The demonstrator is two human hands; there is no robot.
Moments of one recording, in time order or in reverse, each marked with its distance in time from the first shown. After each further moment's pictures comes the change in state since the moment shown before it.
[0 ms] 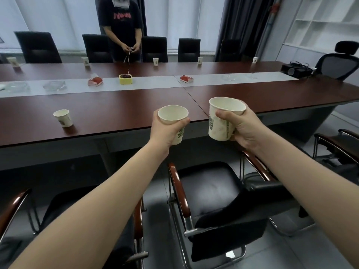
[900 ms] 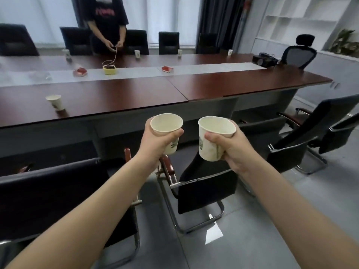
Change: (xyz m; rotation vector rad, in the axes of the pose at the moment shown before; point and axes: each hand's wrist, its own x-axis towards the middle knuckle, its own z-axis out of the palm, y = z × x) left_hand -0.228 -0.010 -0.035 -0.026 -0.174 0.004; right_hand -0.255 0.026 -0.019 -0.040 0.080 0.033
